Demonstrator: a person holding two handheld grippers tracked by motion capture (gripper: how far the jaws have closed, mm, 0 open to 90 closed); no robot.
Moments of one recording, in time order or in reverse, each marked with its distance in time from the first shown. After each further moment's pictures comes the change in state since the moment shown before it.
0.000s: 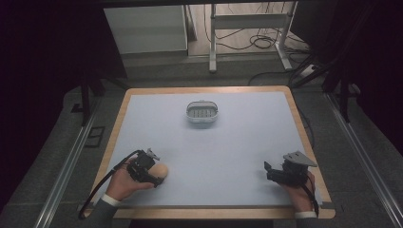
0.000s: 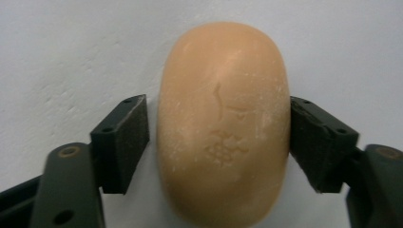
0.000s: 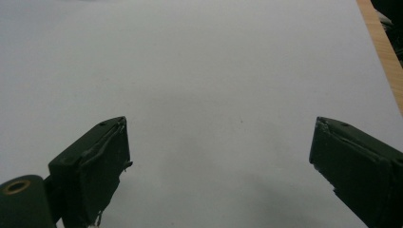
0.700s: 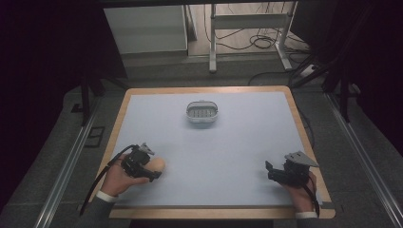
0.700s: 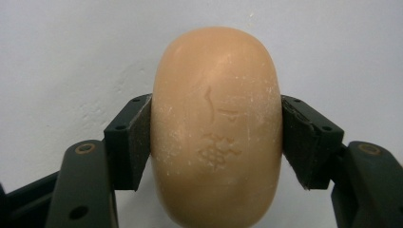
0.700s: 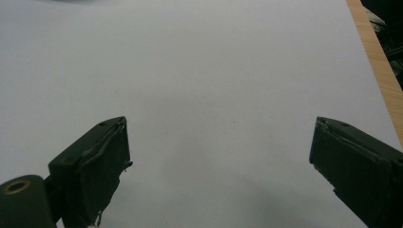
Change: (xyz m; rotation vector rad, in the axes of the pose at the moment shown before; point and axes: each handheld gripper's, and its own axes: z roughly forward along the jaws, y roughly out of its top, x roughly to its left) left arm 0.013 0.002 -0.024 -0.080 -0.024 0.007; right arm -0.002 0.000 -0.002 -0.006 -0.013 0.007
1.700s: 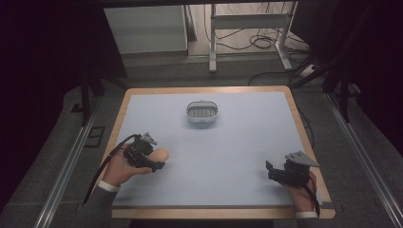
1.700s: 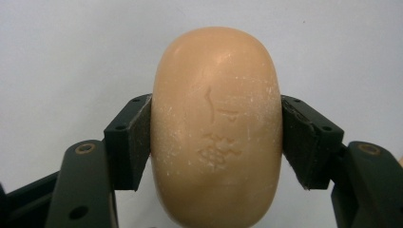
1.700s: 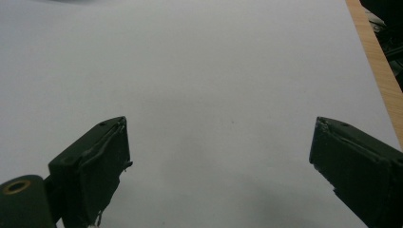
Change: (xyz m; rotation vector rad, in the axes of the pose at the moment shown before) left arm 0.004 0.030 -0.016 -0.048 -0.006 0.034; right arm -0.001 0.000 0.000 0.000 -0.001 0.002
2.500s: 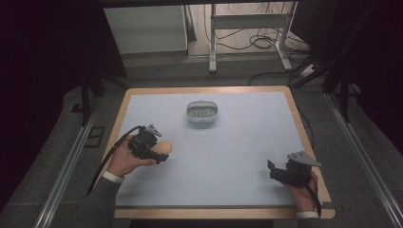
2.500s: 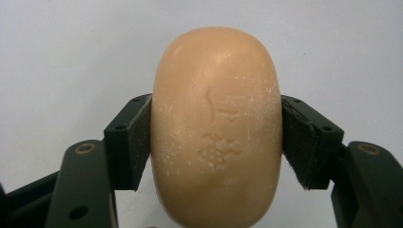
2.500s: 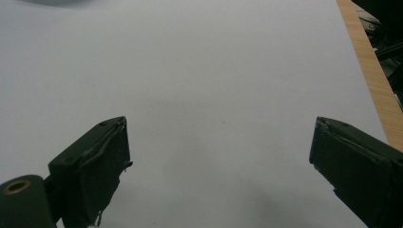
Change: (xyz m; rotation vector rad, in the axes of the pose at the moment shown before) left arm 0.003 0.026 -0.003 -0.006 0.005 0.020; right arm -0.004 0.000 -0.002 -0.007 -0.012 0.018
